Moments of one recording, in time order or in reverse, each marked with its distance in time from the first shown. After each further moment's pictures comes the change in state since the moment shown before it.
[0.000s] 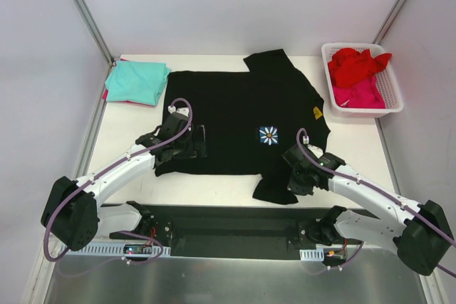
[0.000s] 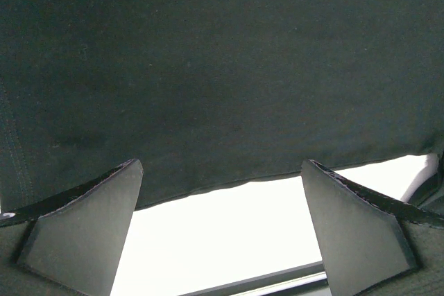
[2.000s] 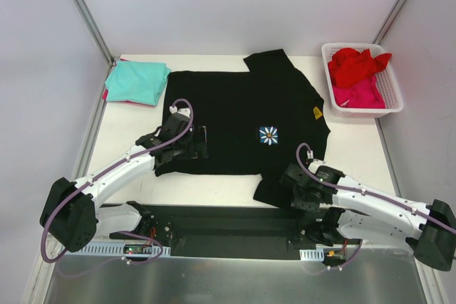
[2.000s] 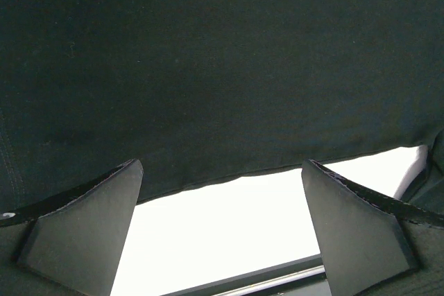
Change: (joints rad) left arm -0.025 -0.012 0.005 -0.008 -0.001 -0.004; right arm 0.256 -0.051 -0.016 -0.228 0.113 0.246
